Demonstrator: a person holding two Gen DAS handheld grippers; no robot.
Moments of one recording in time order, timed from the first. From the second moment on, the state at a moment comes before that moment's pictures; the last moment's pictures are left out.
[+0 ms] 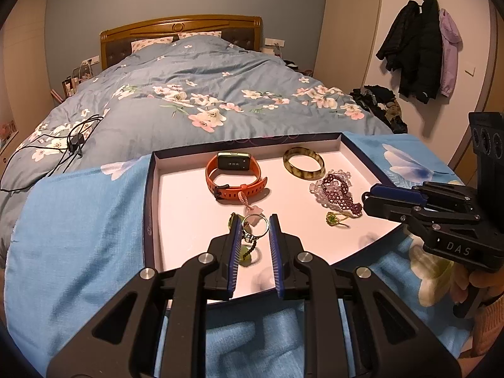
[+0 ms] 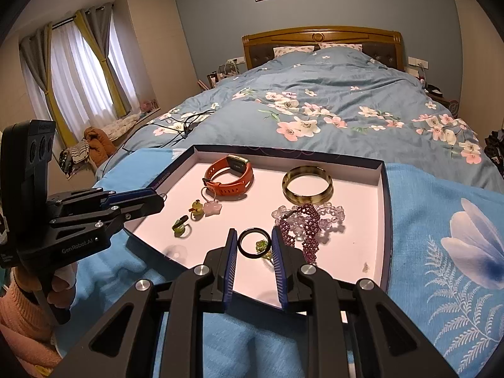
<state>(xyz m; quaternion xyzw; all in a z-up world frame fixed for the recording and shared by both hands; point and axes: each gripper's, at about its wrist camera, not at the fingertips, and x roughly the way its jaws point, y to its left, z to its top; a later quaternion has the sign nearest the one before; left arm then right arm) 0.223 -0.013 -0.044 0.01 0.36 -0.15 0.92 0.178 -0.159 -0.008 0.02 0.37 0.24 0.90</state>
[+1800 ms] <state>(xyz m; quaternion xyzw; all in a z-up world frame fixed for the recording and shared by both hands) 0.251 -0.018 -0.064 0.01 0.38 -0.12 0.92 0.205 -0.153 -0.028 0.00 0.40 0.21 0.89</state>
